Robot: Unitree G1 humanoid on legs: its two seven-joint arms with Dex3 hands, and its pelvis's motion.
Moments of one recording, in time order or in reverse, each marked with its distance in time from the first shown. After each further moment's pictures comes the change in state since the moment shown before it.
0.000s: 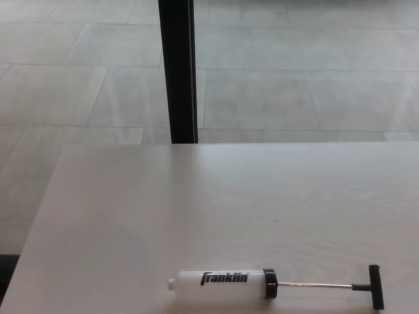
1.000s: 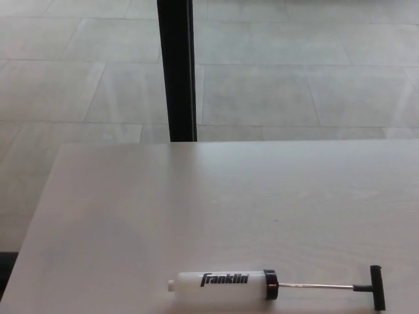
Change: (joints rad) left_arm -0.397 0.020 0.016 -0.735 -0.096 -0.066 -0.010; right_arm -0.335 -0.176 -0.020 -0.349 0.101 -0.027 0.072
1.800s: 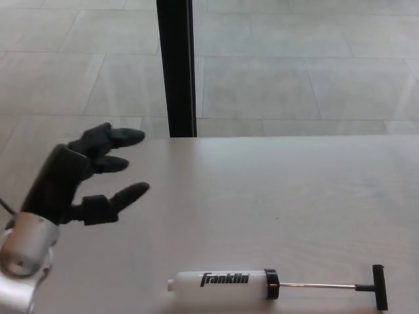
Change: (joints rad) left_arm -0.265 -0.216 -0.754 -0.464 0.318 0.100 0.005; right_arm 0.001 0.160 0.346 -0.502 -0.004 0.046 0.069
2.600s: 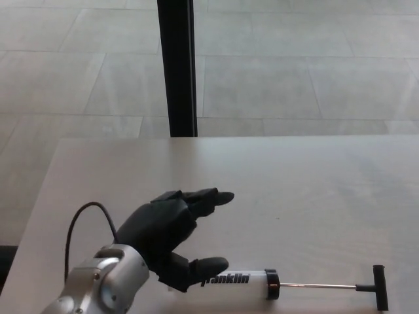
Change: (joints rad) left_arm -0.055 0.007 -0.424 -0.039 0.337 0.131 -0.068; right_arm 0.016 0.022 0.087 -0.094 0.000 0.054 0.021
